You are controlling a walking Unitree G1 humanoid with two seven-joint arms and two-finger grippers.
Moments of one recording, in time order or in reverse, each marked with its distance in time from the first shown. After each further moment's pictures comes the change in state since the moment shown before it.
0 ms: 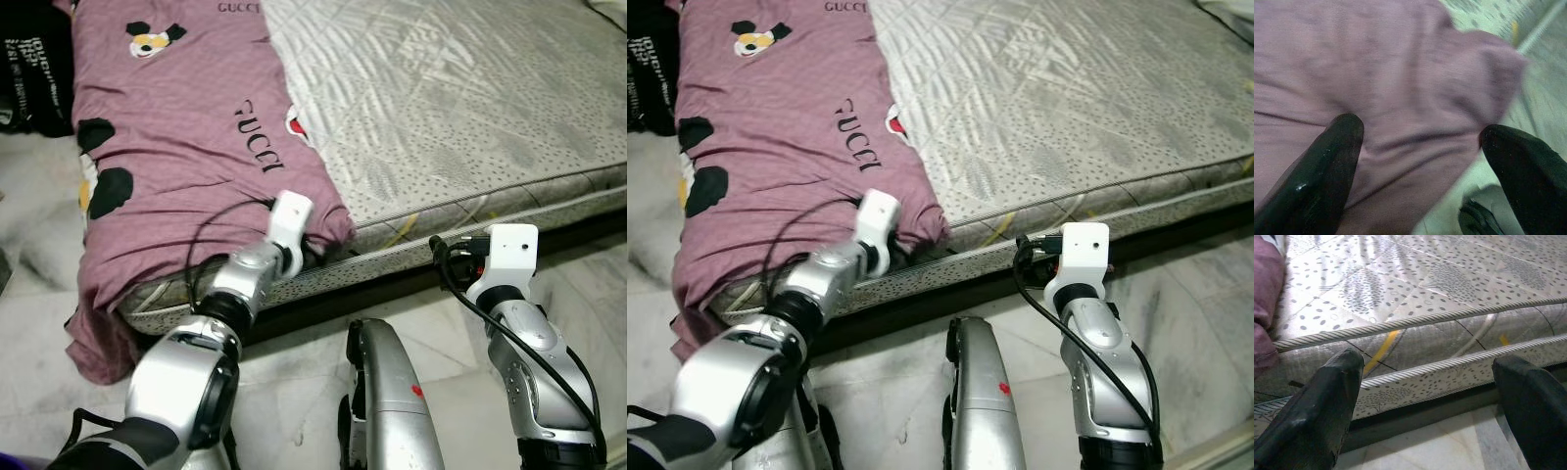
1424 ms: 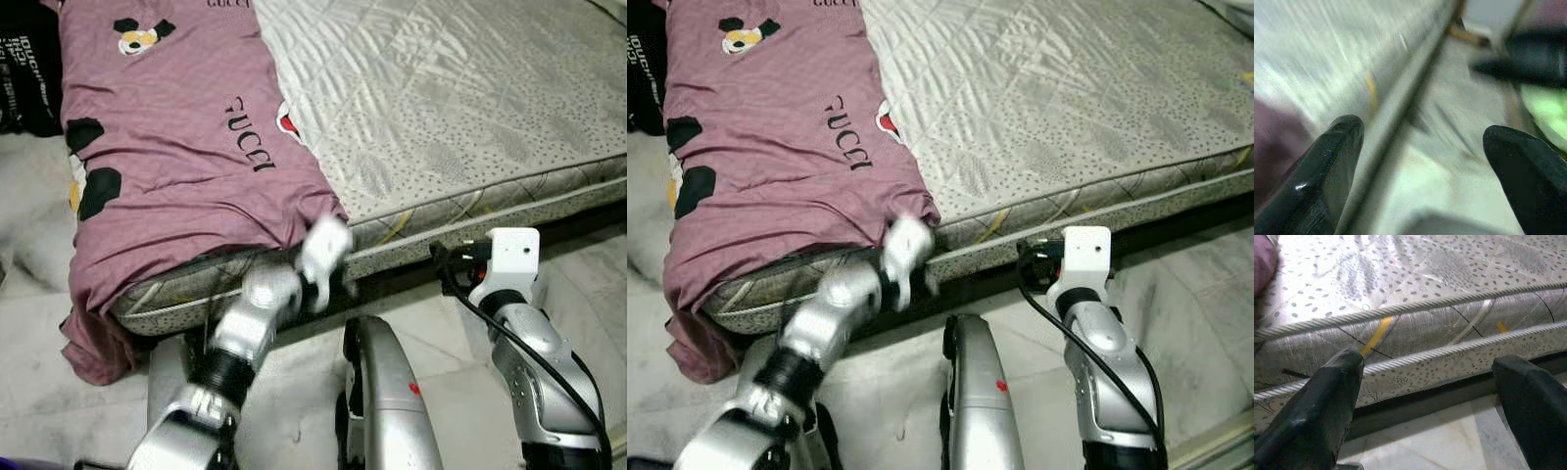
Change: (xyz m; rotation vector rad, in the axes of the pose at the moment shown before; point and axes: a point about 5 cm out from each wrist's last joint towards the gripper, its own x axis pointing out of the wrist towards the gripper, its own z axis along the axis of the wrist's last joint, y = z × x) left arm -0.024 -0.053 0.024 0.170 -0.304 -0.296; right arm -0.003 -0.001 -0.001 0.005 0.022 0.018
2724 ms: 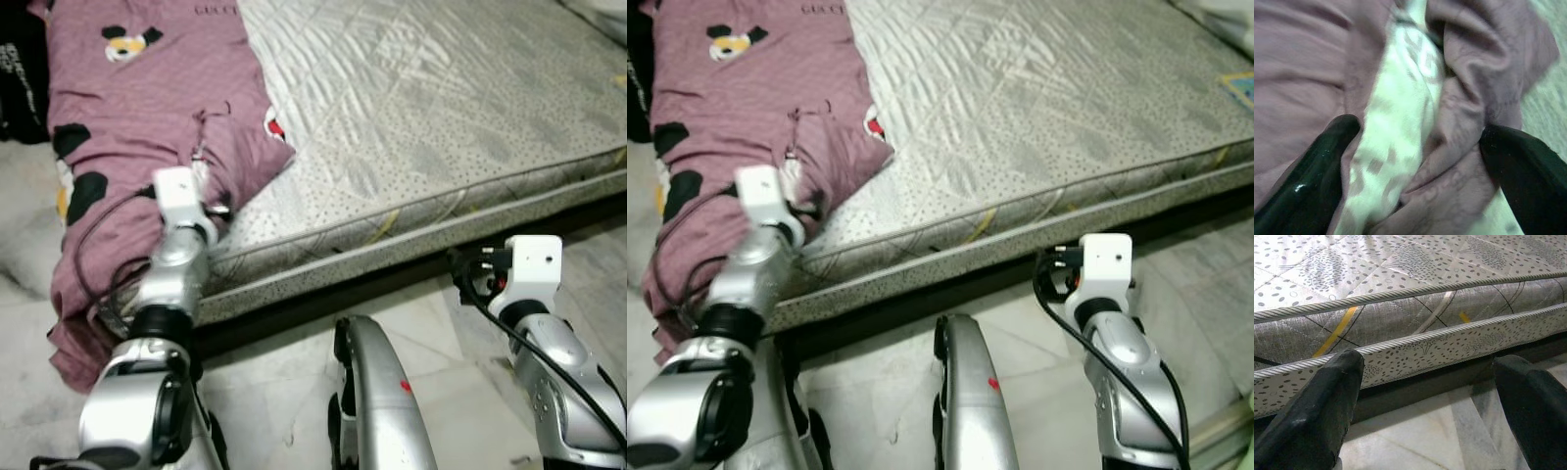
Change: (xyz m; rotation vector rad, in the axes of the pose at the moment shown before) left arm -0.087 0.126 -0.022 -0.249 0.067 0.998; right arm -0.016 -0.018 -0.002 -0.022 0.025 -0.025
